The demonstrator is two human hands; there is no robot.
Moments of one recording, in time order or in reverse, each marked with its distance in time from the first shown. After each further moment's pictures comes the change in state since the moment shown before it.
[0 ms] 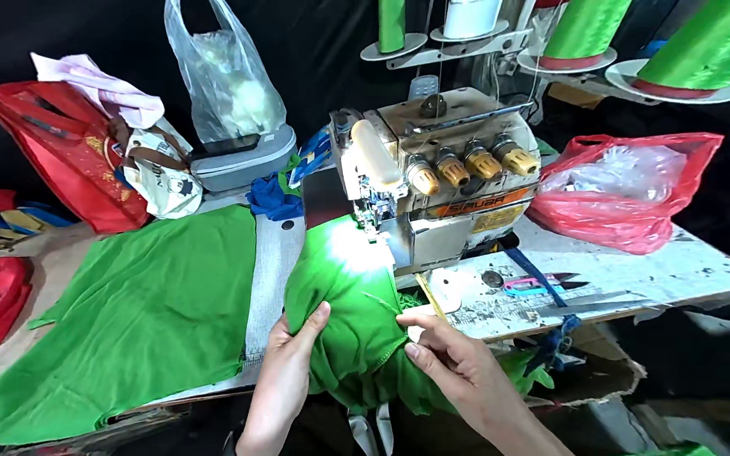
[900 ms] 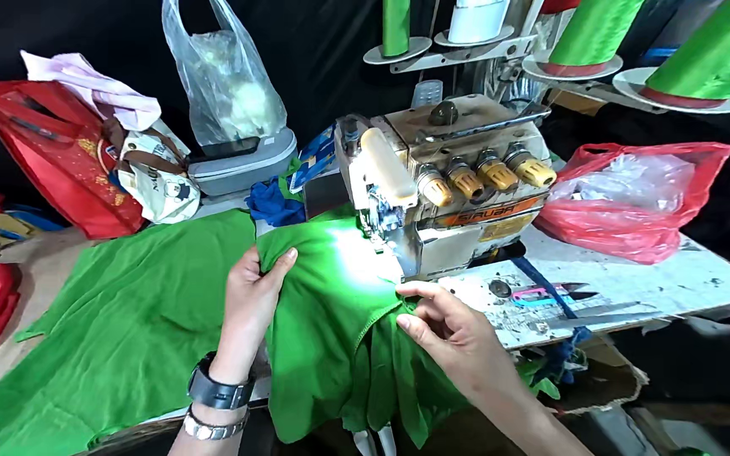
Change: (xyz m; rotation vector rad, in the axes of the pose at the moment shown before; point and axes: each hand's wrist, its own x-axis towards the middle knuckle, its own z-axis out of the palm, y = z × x) left_hand 0.075 0.039 -0.025 0.535 0.052 0.333; right_hand 0.043 -0.015 0.006 -0.035 0.144 -0.015
